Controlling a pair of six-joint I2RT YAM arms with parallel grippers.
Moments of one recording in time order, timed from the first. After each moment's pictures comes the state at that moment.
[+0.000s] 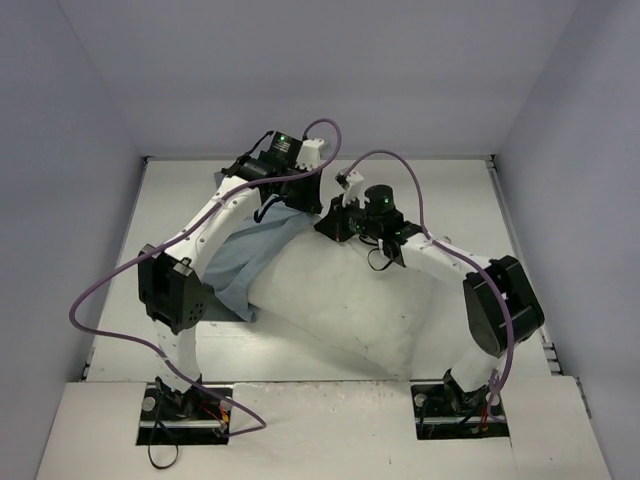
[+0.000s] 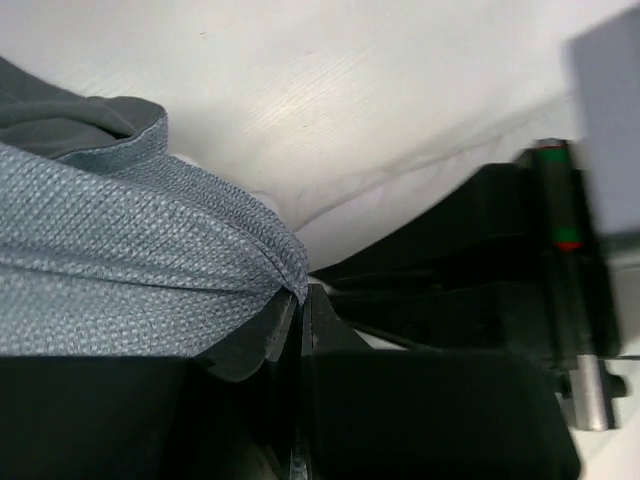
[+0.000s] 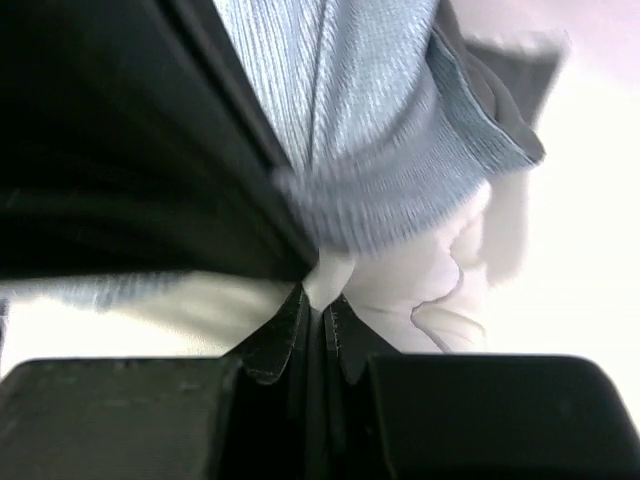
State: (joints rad) left arm -0.54 1.91 1.95 -0.85 0.33 -0.18; right arm 0.52 1.66 1.04 0.25 -0.47 0.23
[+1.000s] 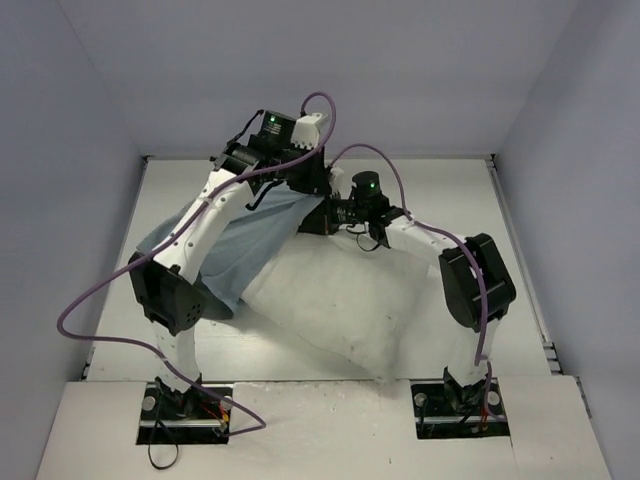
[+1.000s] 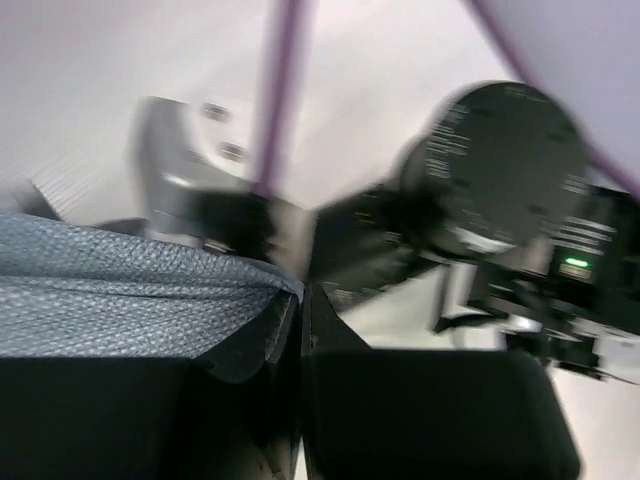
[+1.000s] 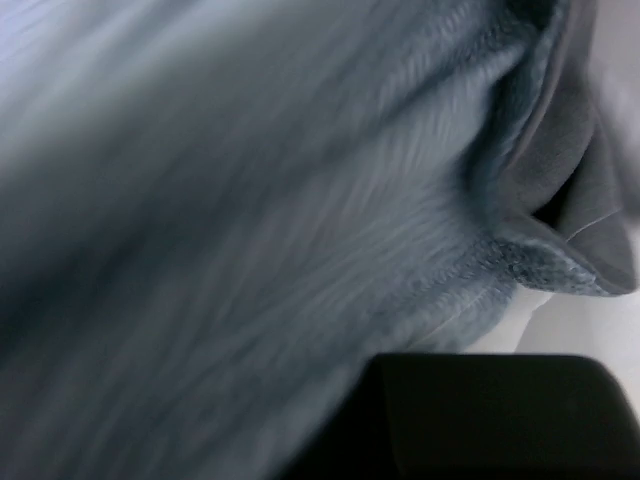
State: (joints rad) left arm -0.53 1.89 2.06 -0.84 0.43 -0.23; right arm 0.51 1.87 1.21 0.24 -0.78 0.35
